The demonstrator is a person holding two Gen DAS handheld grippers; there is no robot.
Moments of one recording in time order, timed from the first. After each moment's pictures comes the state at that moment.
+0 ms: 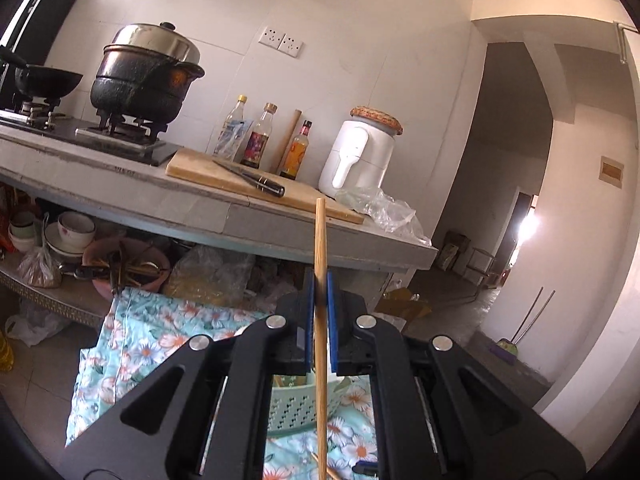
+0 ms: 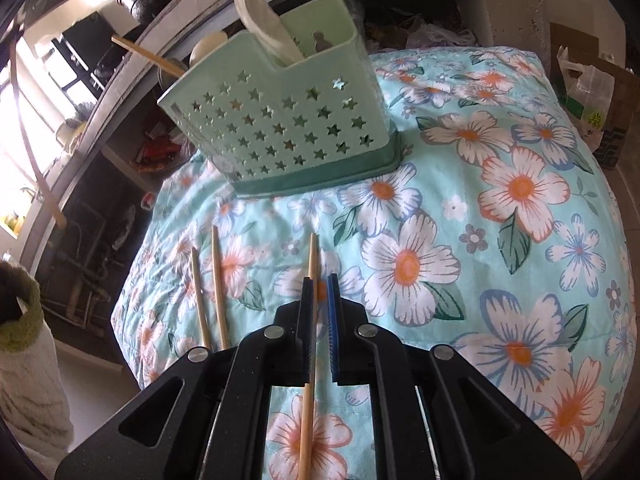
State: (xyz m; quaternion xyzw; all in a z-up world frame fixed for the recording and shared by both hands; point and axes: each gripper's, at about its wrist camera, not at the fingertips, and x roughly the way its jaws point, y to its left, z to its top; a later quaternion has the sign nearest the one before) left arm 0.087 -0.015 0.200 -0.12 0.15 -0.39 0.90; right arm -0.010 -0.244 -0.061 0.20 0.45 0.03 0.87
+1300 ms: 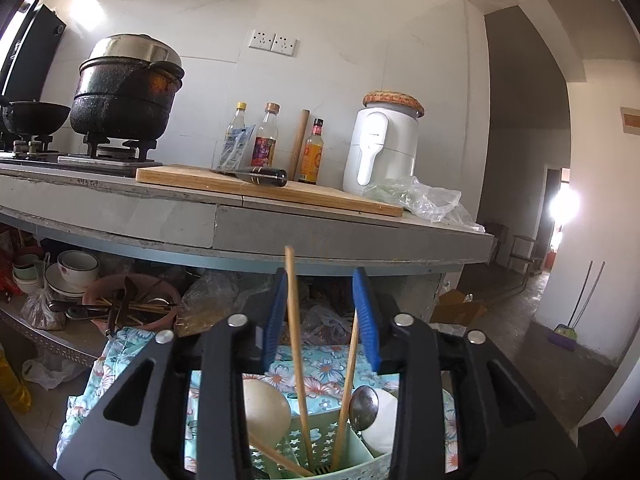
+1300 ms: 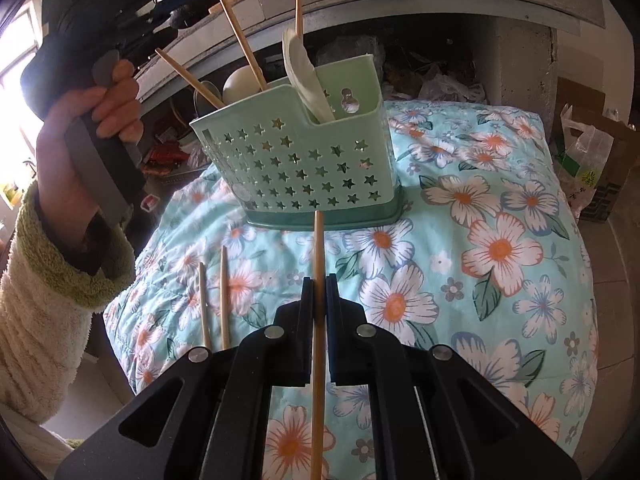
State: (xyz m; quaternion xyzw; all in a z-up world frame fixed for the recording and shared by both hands) left arm 0.149 -0.106 0.141 -0.06 0.09 -0.34 0.93; right arm -0.029 -0.246 -0.016 0.15 0.37 0.03 0.91
